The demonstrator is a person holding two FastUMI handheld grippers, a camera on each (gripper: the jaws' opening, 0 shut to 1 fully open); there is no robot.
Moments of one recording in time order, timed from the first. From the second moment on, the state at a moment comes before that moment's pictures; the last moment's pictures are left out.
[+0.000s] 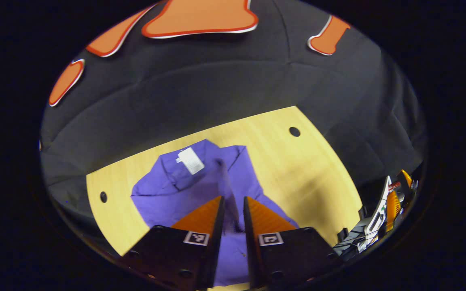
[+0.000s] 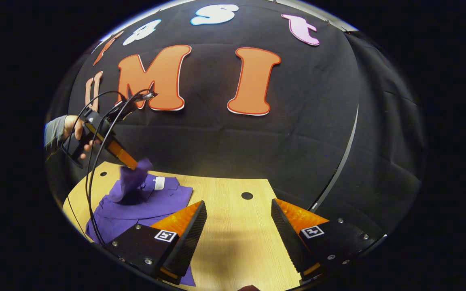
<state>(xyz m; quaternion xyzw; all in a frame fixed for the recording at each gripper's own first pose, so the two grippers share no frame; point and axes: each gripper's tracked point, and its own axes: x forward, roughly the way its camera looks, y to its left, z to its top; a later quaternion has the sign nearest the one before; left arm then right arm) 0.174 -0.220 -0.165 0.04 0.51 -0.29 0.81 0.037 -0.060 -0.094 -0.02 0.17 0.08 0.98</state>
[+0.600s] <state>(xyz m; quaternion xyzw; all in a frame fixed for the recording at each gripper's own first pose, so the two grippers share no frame) 0.124 -0.062 -0.157 0.02 0.45 -0.17 0.87 0.014 -0.003 -0.123 -0.01 0.22 0.11 0.97</state>
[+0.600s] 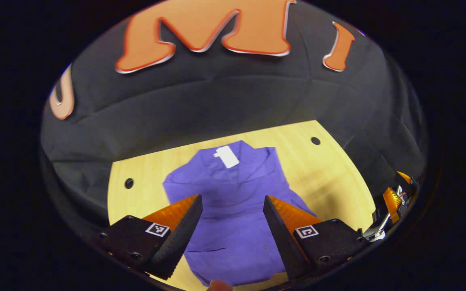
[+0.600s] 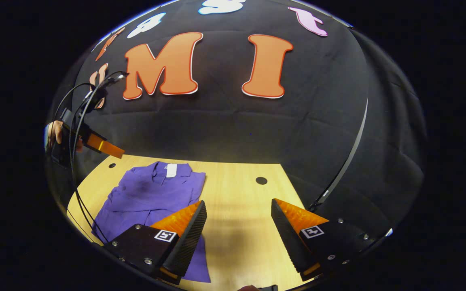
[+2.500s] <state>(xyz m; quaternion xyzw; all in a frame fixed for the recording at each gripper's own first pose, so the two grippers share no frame) -0.176 0.097 -0.406 -0.01 0.68 -0.05 0.73 -0.149 0.056 -0.374 -0.06 0.61 0.16 0.77</state>
